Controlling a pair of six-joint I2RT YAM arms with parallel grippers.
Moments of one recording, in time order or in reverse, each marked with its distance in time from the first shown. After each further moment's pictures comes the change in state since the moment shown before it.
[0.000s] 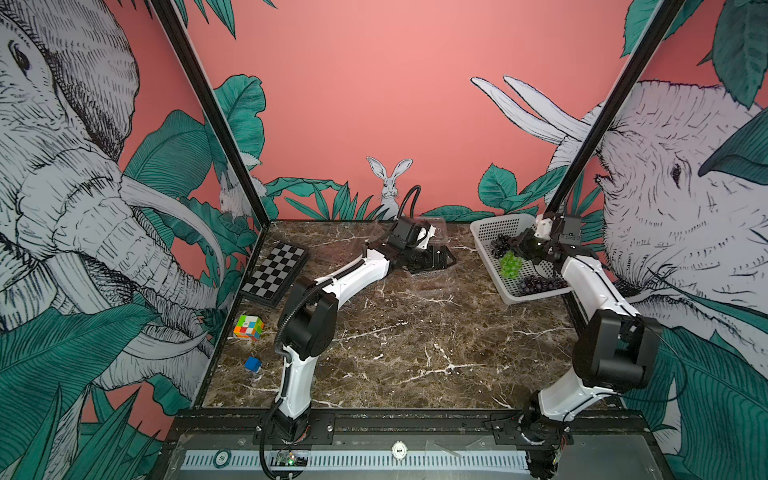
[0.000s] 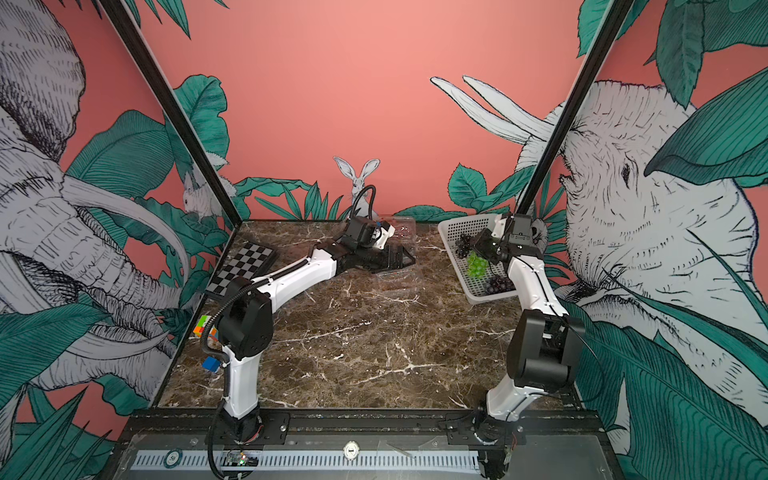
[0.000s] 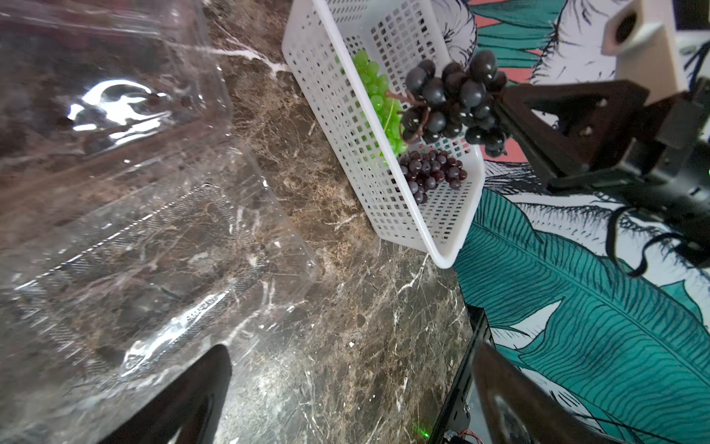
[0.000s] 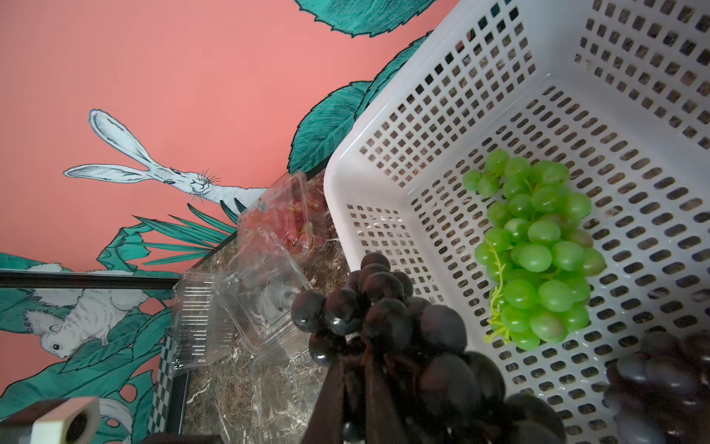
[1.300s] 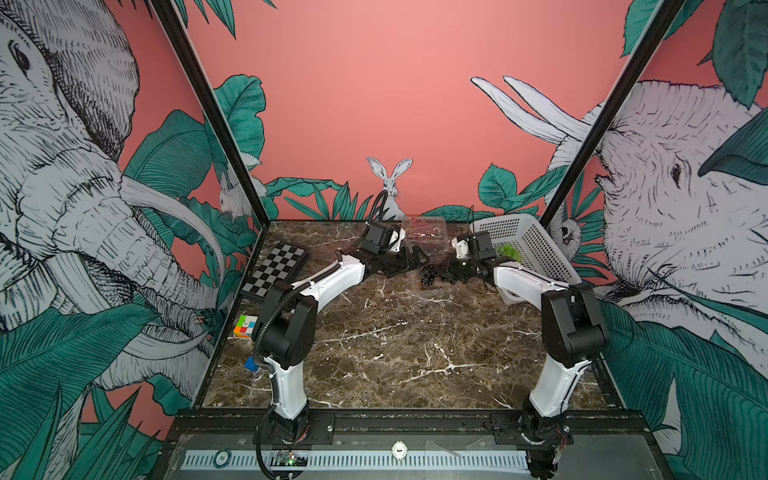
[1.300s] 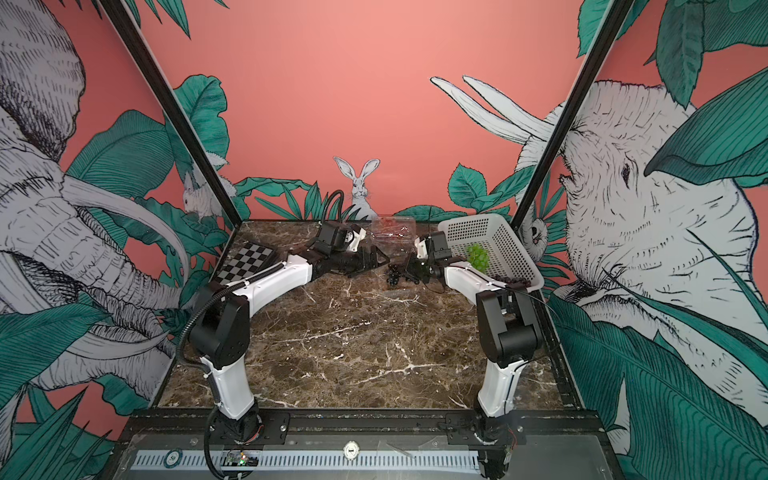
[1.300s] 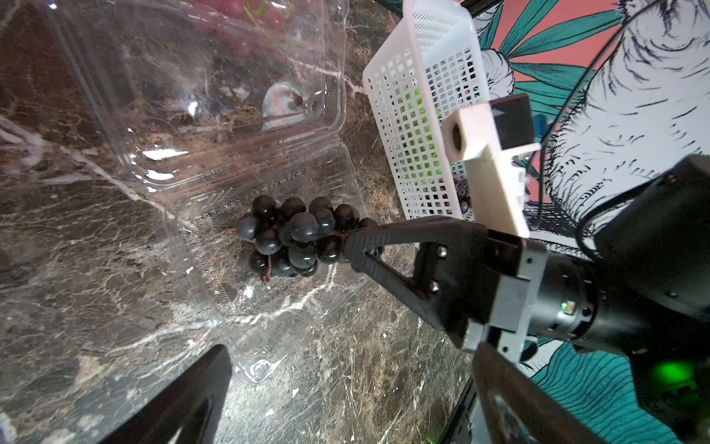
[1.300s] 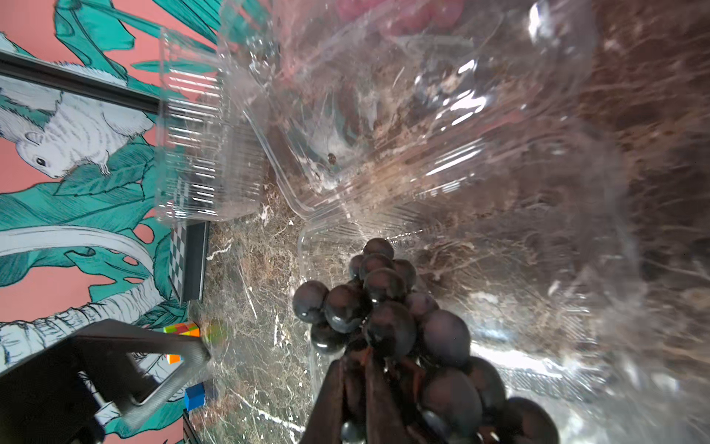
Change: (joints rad) left arm 0.105 -0.153 -0.261 0.088 0.000 -0.055; right arm 0.468 0.235 -0.083 0.189 -0.025 0.127
